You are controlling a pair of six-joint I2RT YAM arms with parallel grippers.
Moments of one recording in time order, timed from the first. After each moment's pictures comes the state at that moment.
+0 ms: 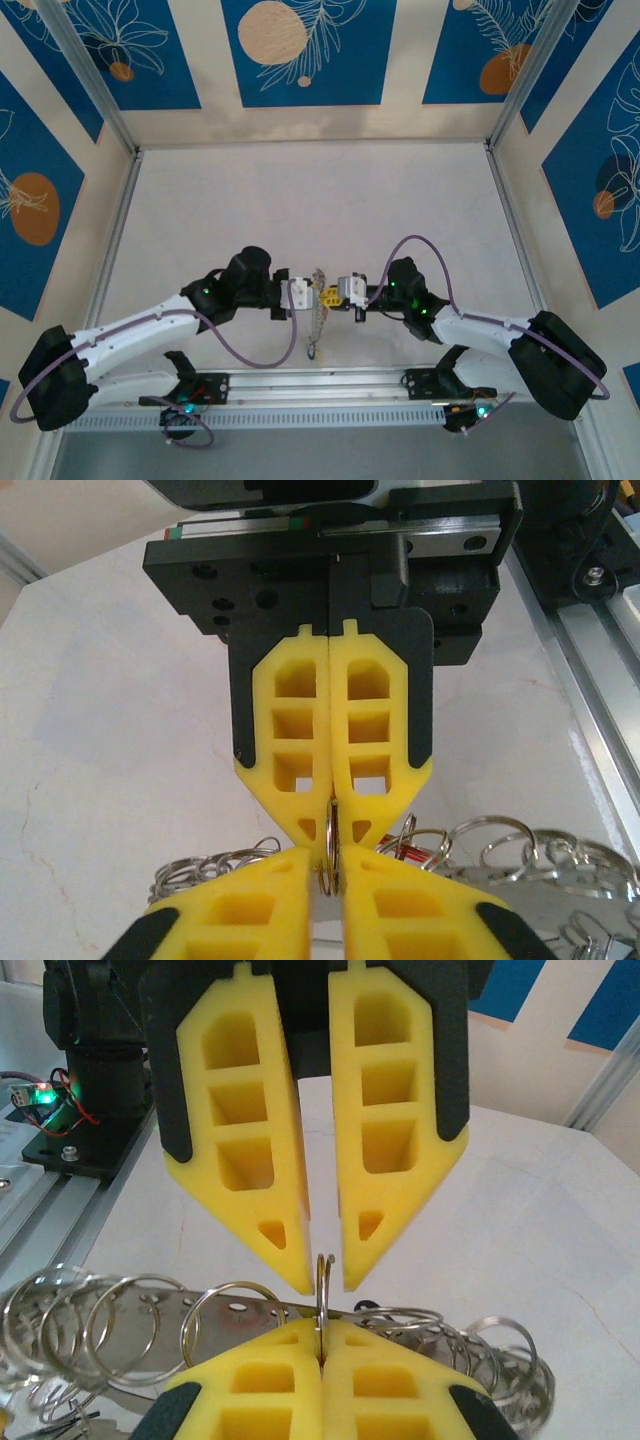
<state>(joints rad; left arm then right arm) -0.89 1.07 0.64 -0.12 0.42 0.66 0.74 1.14 0.27 0.61 -0.69 -0.44</state>
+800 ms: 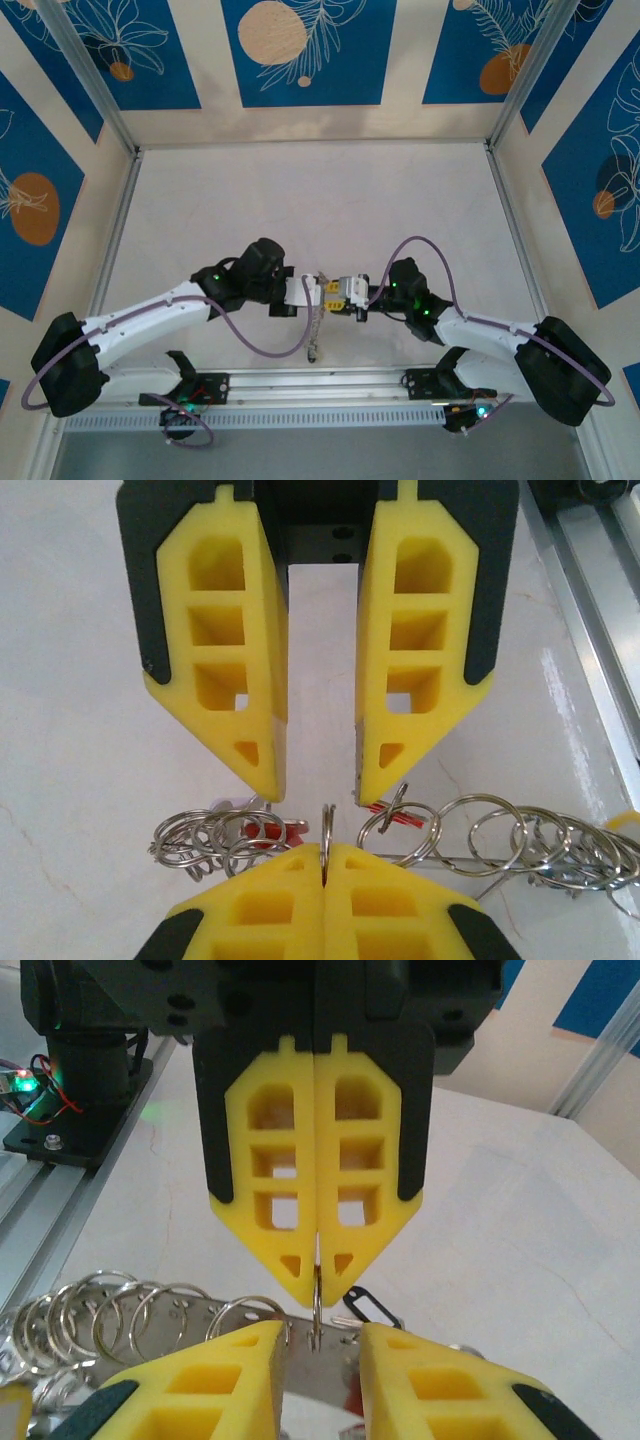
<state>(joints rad) -0.89 1.18 0.78 -0.37 0.35 0.74 0.74 1.10 0.27 0.55 -0.65 -0.46</state>
